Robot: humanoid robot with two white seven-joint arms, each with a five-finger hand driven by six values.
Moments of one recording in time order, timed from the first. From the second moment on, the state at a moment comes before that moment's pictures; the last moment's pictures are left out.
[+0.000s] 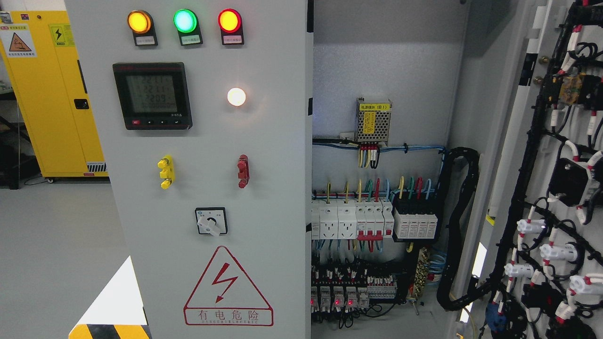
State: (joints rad) left arm 0.06 0.01 -0.34 -0.08 0.31 -0.12 -0.04; right arm 0.31 0.00 0.10 -0.93 0.00 -0.02 -0.01
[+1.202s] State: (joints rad) left arm 0.00 -0.04 -0.33 -0.03 0.30 -0.14 -0.05; right arm 0.27 0.02 0.22 -1.80 0.00 -0.19 -0.02
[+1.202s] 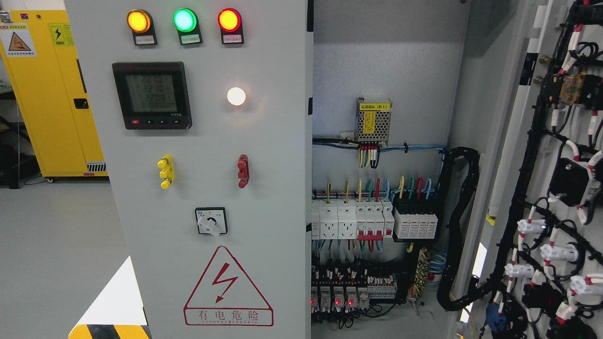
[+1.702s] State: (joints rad) left arm 0.00 -0.04 -0.33 -0.03 0.30 -0.14 -0.05; right arm 0.09 0.06 0.26 -1.89 0.00 -0.14 -0.03
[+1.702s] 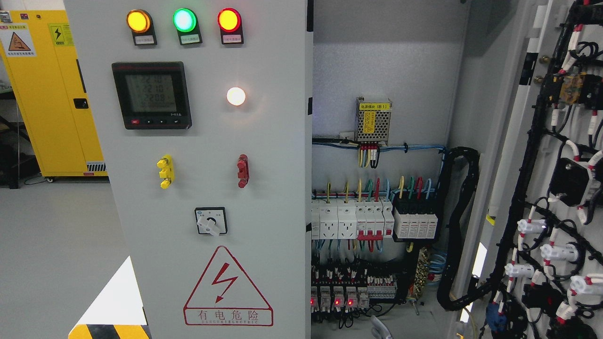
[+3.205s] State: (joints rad) left arm 0.00 -0.05 -0.33 -0.03 0.30 -0.14 -0.05; right arm -0.45 0.11 0.23 -1.70 0.00 0.14 -0.02
